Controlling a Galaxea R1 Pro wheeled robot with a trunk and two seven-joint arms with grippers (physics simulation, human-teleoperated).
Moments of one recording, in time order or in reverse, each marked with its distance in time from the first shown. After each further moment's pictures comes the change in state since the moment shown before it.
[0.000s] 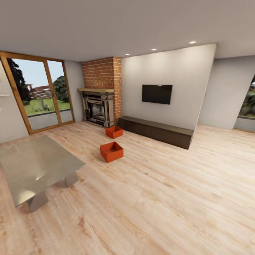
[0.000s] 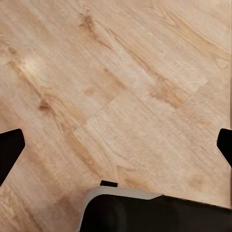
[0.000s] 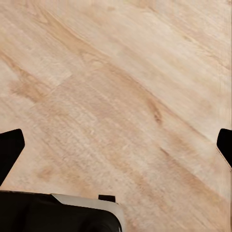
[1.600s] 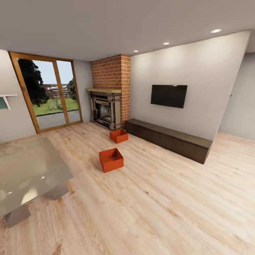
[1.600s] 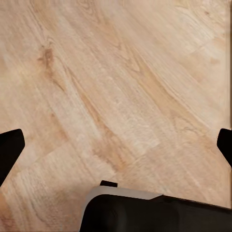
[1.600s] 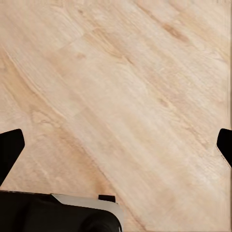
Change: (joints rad) left arm 0.000 0.000 0.000 0.000 0.000 0.000 0.000; right arm 0.000 0.000 0.000 0.000 0.000 0.000 0.000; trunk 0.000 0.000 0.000
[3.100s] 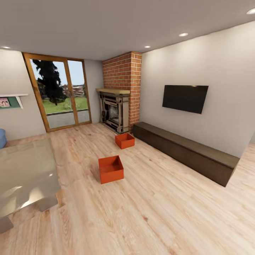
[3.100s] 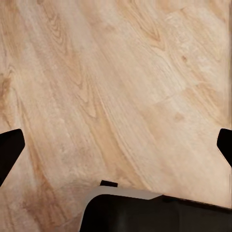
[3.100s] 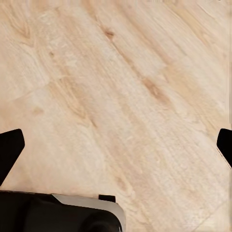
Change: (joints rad) left arm 0.000 0.000 0.000 0.000 0.000 0.000 0.001; right arm 0.000 0.000 0.000 0.000 0.000 0.000 0.001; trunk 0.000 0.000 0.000
